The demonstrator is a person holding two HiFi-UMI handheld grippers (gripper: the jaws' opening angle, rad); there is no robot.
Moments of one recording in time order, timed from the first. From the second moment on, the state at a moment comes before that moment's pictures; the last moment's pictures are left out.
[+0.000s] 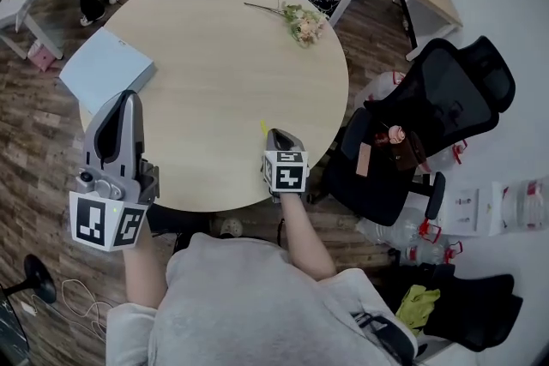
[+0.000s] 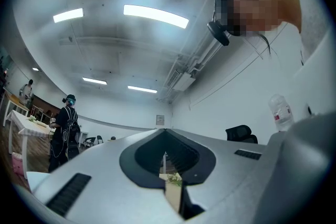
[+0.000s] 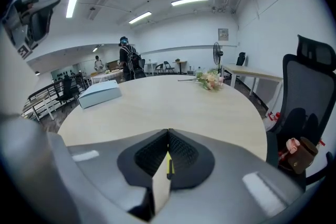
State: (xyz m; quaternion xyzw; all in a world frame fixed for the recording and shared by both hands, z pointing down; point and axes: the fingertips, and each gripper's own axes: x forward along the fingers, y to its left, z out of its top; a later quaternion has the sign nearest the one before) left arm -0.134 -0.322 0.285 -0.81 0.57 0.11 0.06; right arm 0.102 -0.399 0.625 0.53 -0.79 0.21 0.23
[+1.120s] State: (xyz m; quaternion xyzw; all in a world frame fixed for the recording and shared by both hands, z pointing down) left arm -0.082 -0.285 0.265 -0.86 0.49 0.13 0.07; right arm 0.144 -0.328 0.406 0.59 -0.80 0.04 0.05
